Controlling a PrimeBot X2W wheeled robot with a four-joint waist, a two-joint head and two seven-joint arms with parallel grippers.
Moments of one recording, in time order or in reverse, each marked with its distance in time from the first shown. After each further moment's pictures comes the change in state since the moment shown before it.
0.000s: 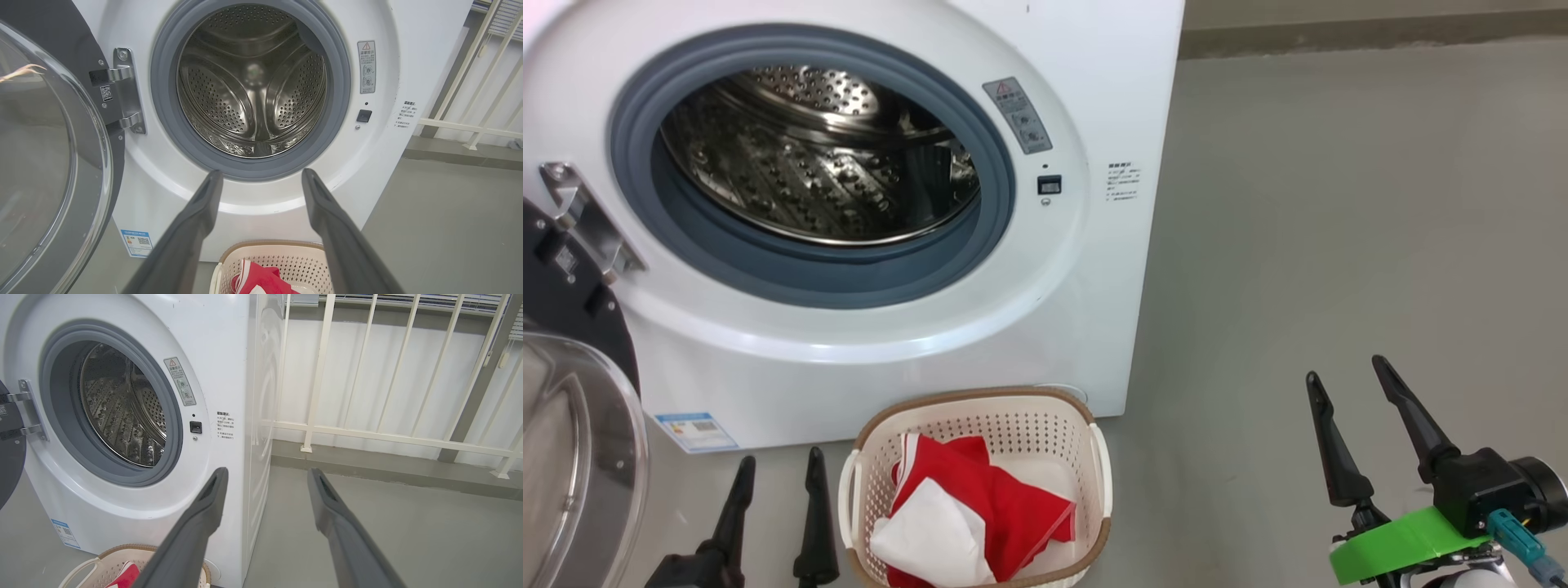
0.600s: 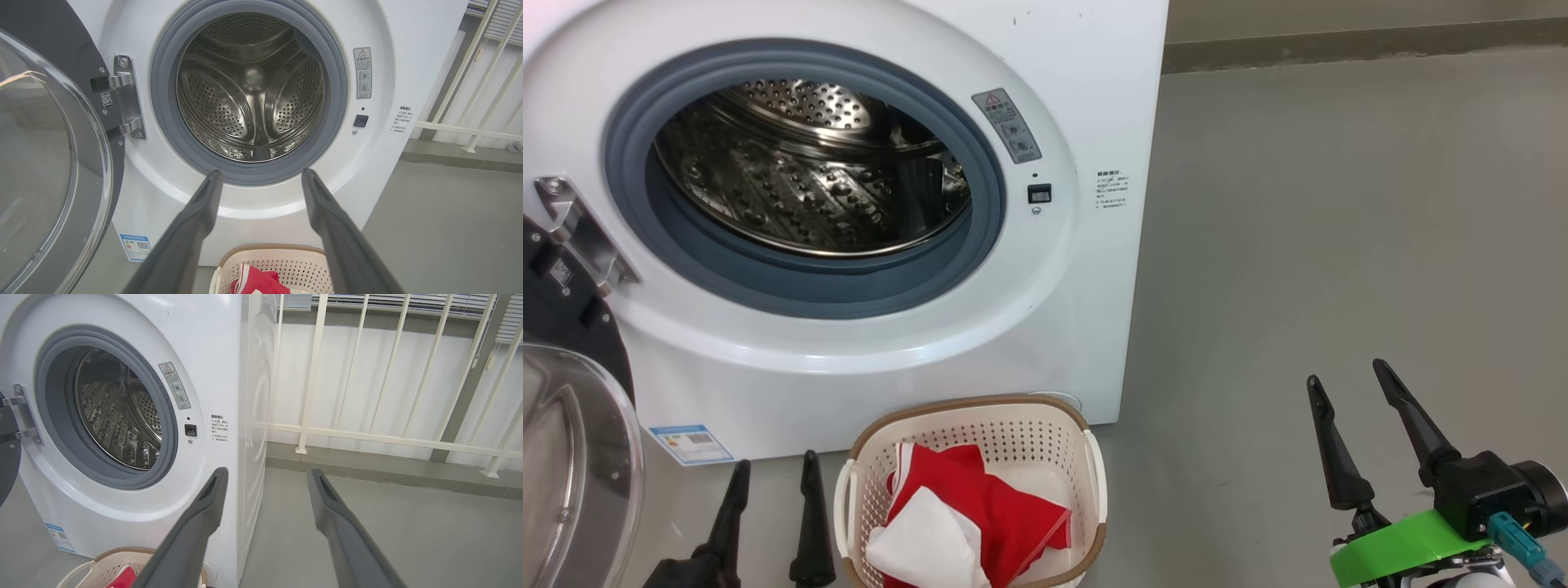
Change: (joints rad) left arm 0.016 0.002 0.008 -0.011 0.000 0.009 0.000; right arm 0.013 0.002 -0.004 -0.001 0.000 0.000 0.000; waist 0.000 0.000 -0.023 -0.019
